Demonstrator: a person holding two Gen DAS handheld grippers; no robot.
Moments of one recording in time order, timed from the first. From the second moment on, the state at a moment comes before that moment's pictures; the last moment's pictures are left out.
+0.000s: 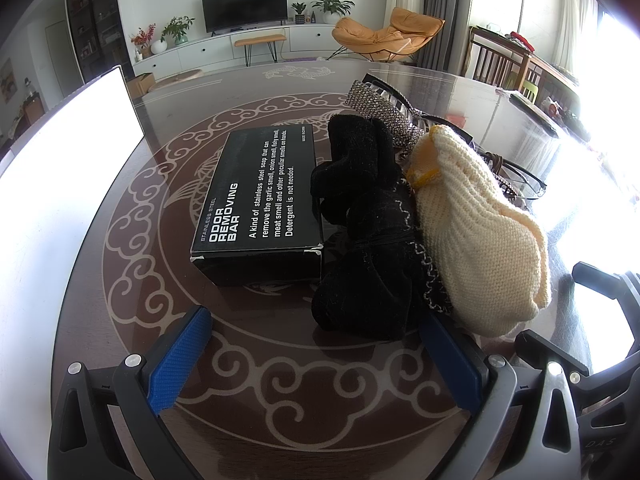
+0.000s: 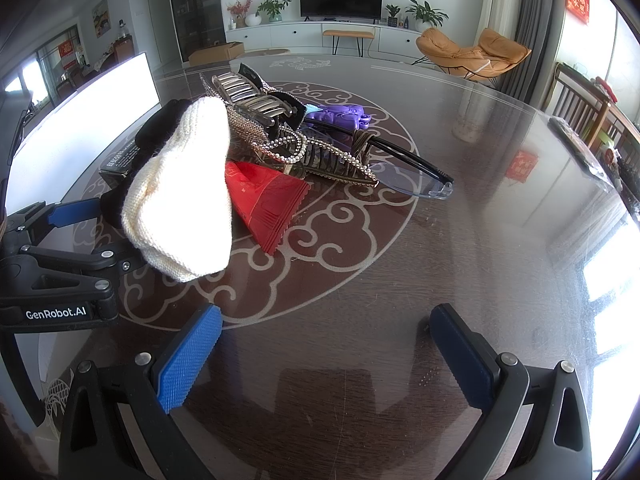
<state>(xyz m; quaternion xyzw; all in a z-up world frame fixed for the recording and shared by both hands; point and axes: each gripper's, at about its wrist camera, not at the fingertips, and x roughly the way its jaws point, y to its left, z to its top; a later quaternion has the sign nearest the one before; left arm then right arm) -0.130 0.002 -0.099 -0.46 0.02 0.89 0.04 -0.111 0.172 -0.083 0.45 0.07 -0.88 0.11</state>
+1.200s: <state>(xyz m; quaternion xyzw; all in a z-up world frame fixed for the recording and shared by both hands) -0.123 0.002 -0.099 -0.48 0.04 0.88 0.06 -0.111 0.172 -0.083 0.45 0.07 -0.88 0.11</state>
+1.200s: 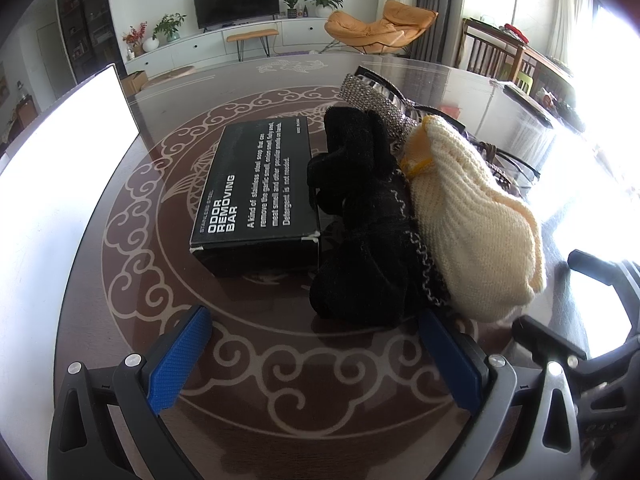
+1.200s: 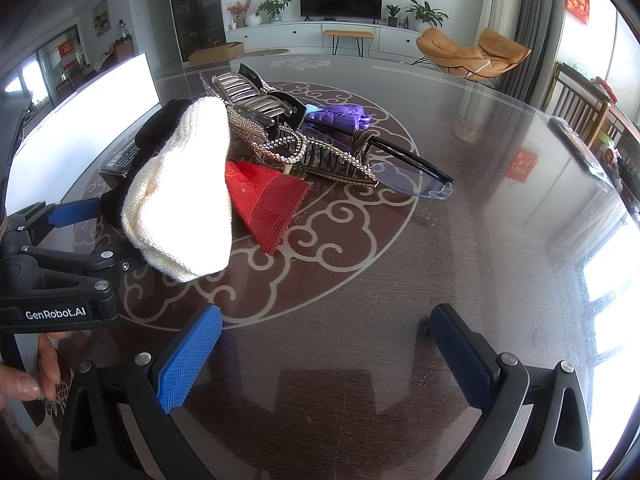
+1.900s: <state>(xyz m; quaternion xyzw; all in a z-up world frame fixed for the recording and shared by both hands) -0.207 -0.035 -0.081 -0.51 -0.02 0.86 0.08 -0.111 0.172 -0.083 0.45 0.07 -0.88 0.11</state>
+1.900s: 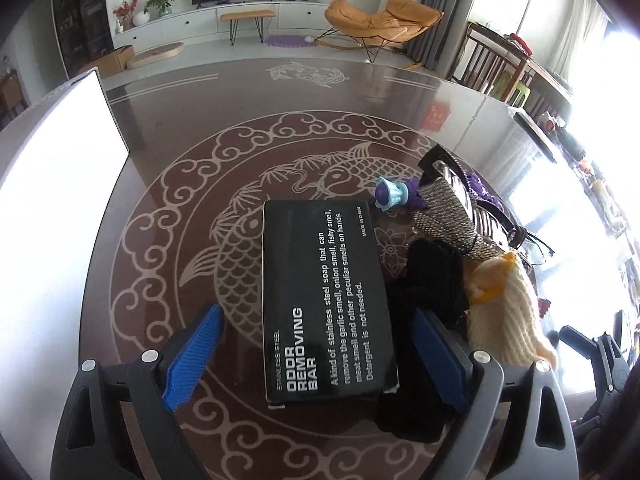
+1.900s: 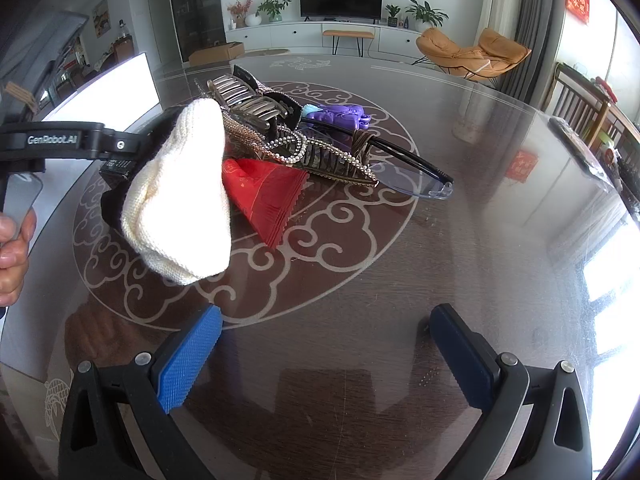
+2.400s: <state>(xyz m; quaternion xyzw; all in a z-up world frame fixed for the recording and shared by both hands) -0.136 -0.062 -0.088 -0.49 -0.01 0.87 0.06 -0.111 0.172 -0.083 0.45 0.07 -0.88 0.11</state>
